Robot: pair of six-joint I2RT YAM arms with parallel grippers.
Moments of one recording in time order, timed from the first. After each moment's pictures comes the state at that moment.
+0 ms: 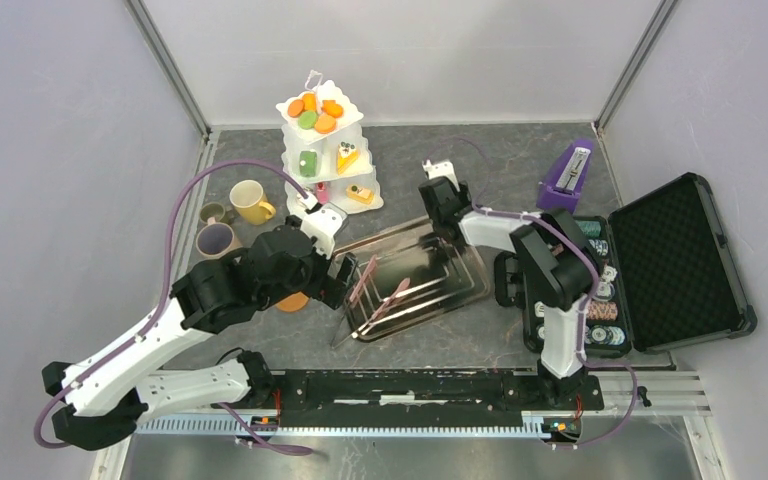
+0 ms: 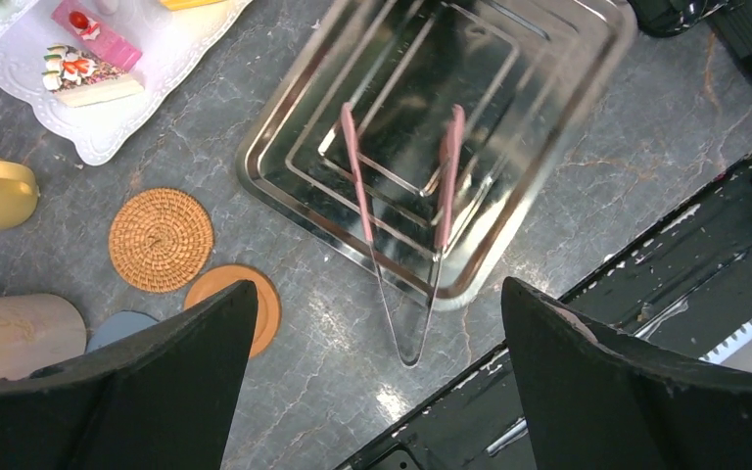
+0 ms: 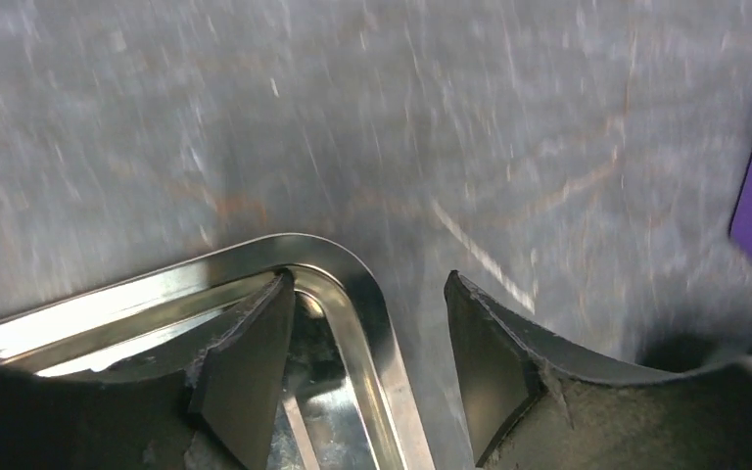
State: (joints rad) left arm -0.99 0.89 1.17 -0.93 -0.31 -0.21; right arm 0.57 1.92 1.09 0.01 0.59 0.14
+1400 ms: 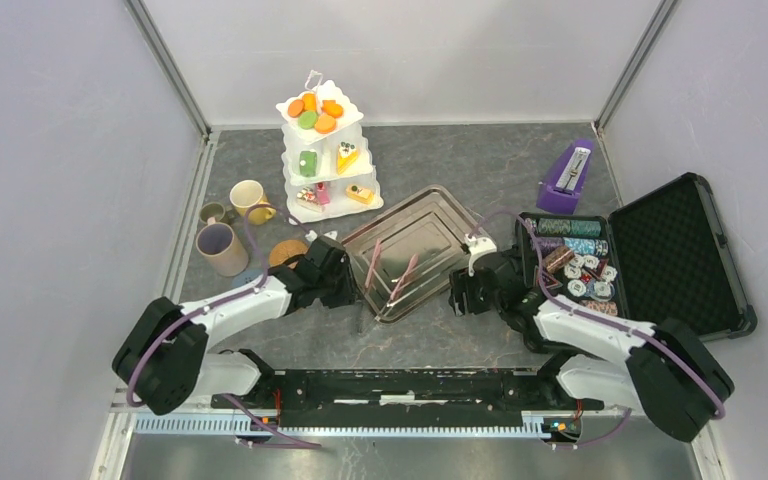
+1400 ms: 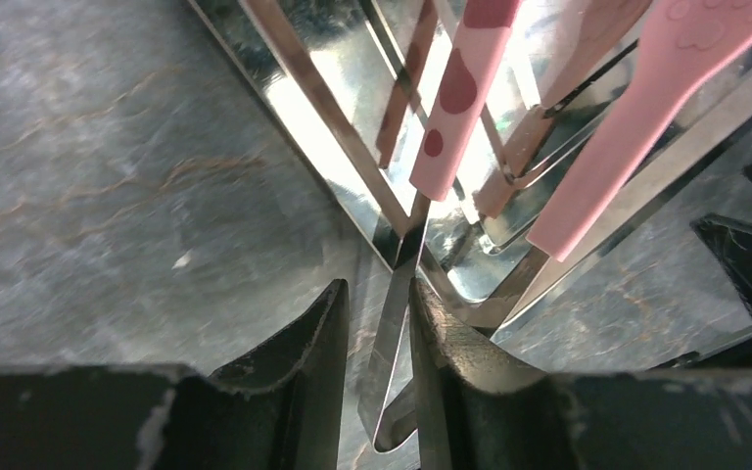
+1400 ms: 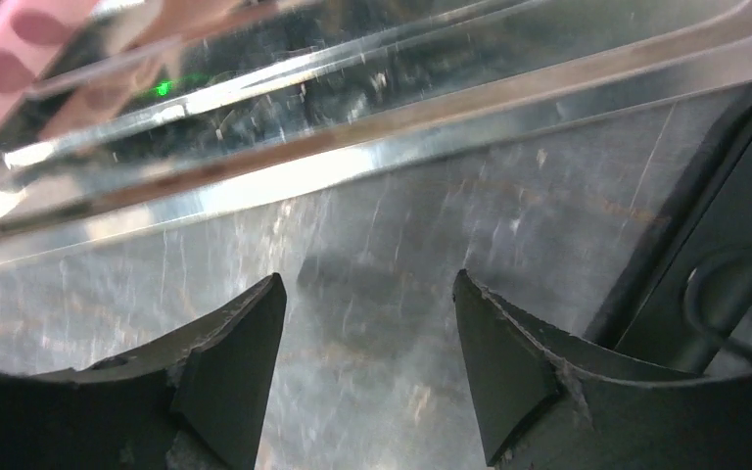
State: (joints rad) left arm -0.65 1.26 0.57 -0.29 0.02 -0.80; right arm 0.68 1.11 0.39 -0.09 0.10 0.33
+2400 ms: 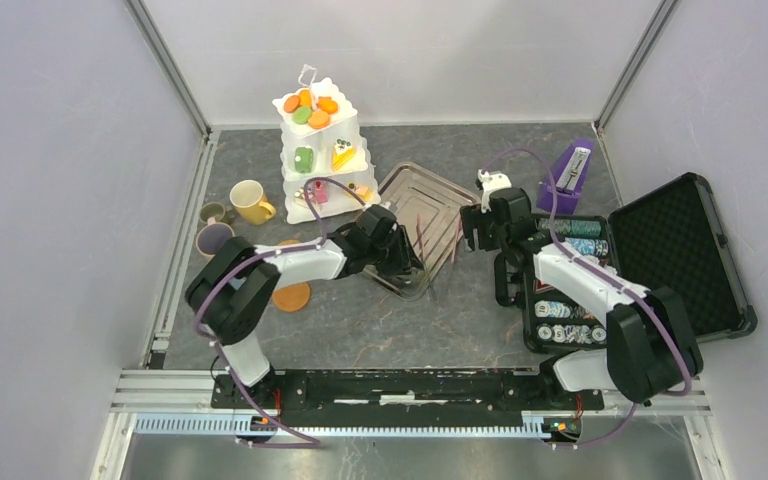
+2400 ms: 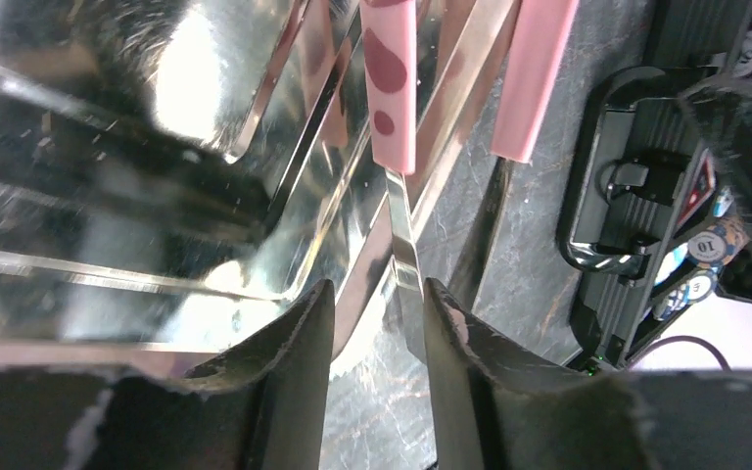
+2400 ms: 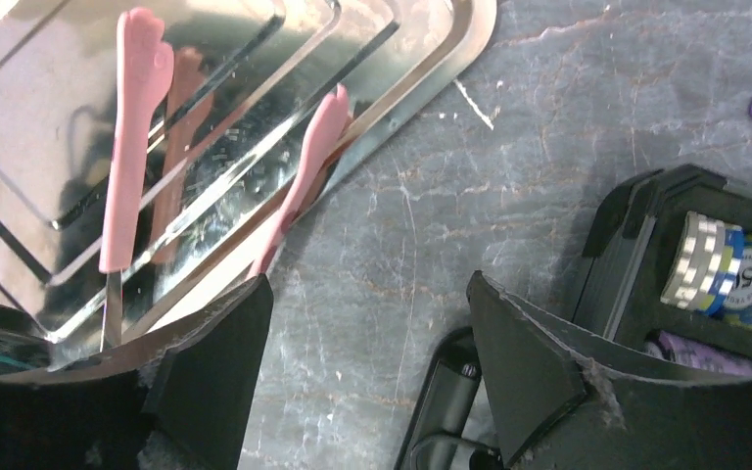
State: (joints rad) left arm -0.75 1.76 0.96 0.00 0.18 -0.92; right arm 0.39 1.38 0.79 -0.12 0.12 0.10
